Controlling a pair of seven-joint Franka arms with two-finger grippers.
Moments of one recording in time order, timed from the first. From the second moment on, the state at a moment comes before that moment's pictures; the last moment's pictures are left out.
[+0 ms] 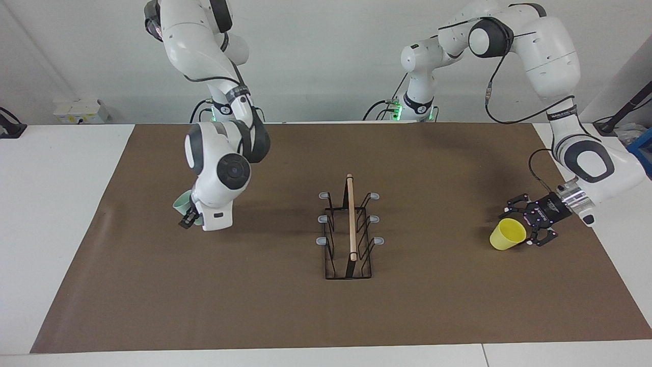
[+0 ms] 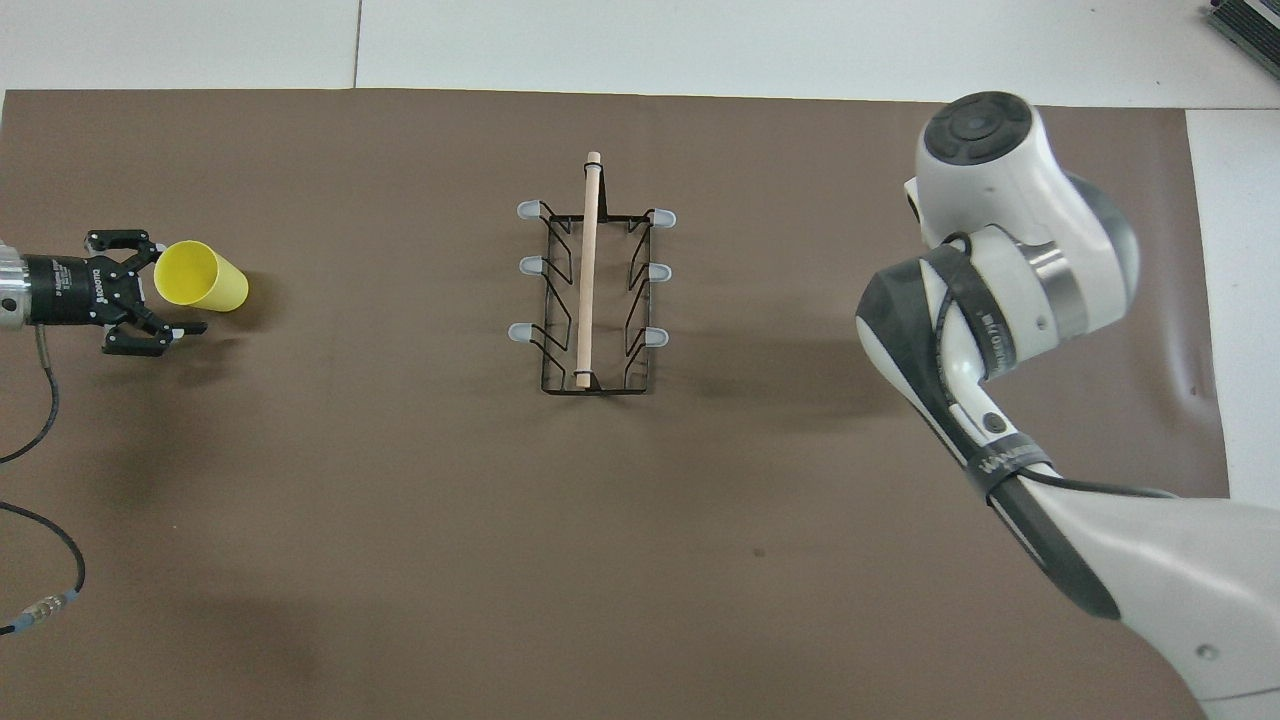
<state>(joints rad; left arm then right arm) 0.26 0.58 0.11 -1.63 -0.86 1.92 -1.06 0.09 0.39 0.11 -1.53 -0.34 1.62 -0.82</state>
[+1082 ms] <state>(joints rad) 0.21 0.57 0.10 -1.68 -0.92 1.99 -0.95 0.04 0.05 0.12 -1.86 0.74 2.08 -1.29</state>
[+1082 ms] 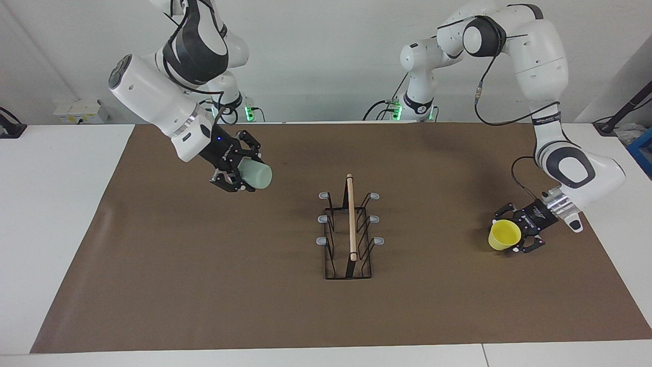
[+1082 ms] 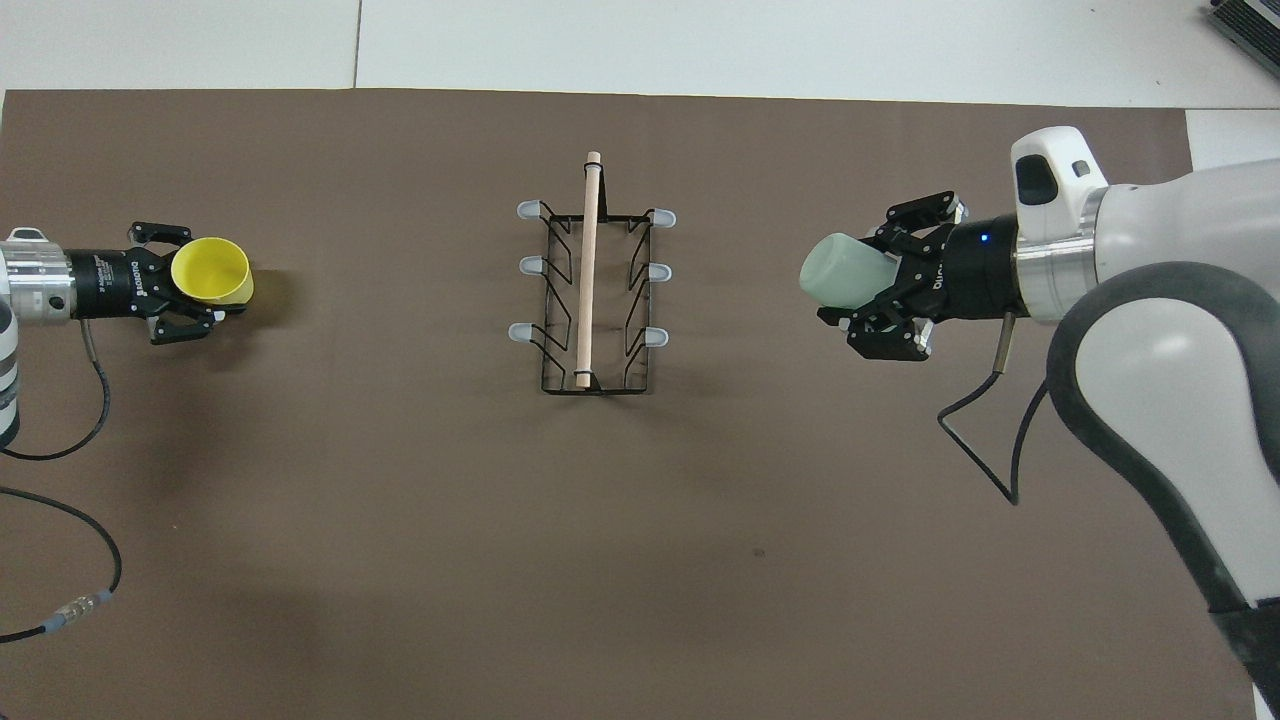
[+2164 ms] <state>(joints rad) -0.08 0.26 0.10 -1.69 -0.56 1.99 -0.94 0.27 -0.04 0.12 -2.18 1.90 2.49 -2.04</state>
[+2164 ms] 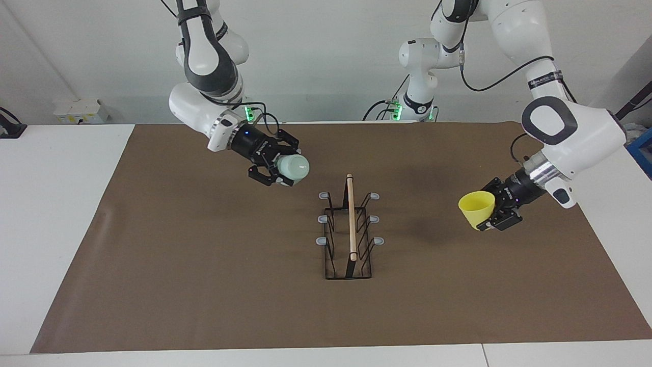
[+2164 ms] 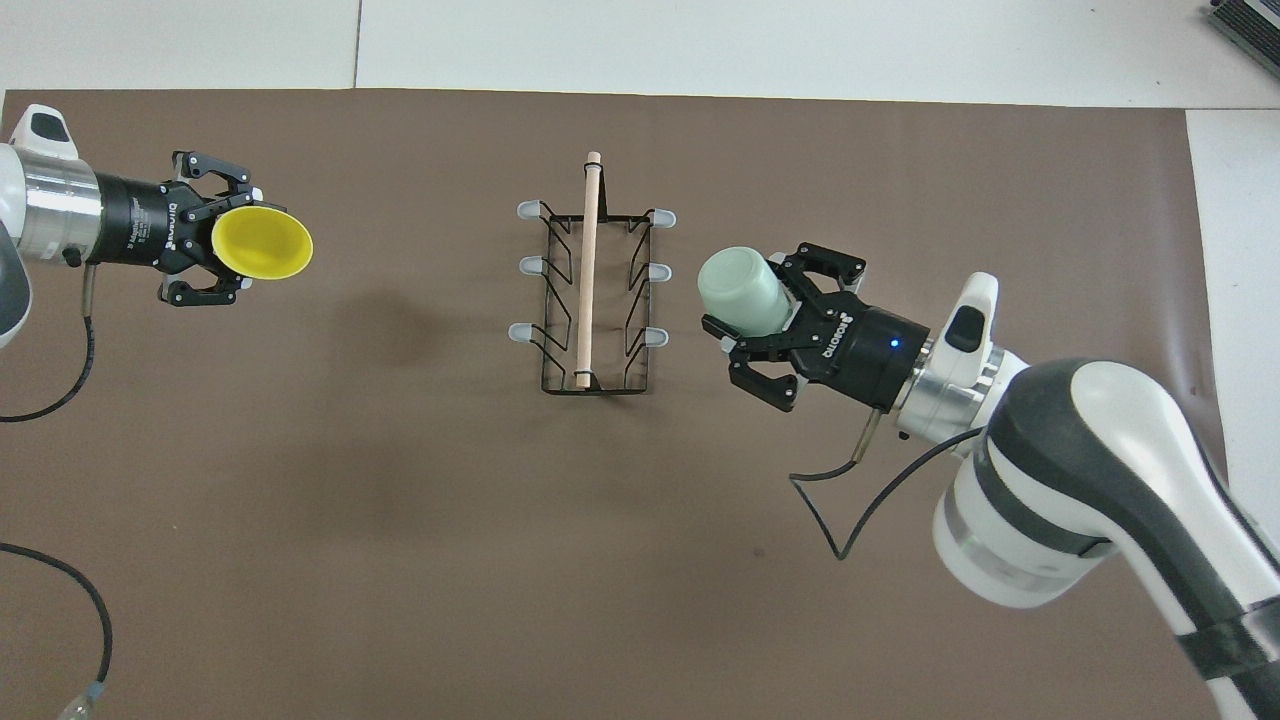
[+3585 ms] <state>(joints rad) -0.62 0.08 0.10 -1.90 0.60 2.33 -1.49 0.37 0.11 0.12 -2.19 2.45 2.41 -2.54</state>
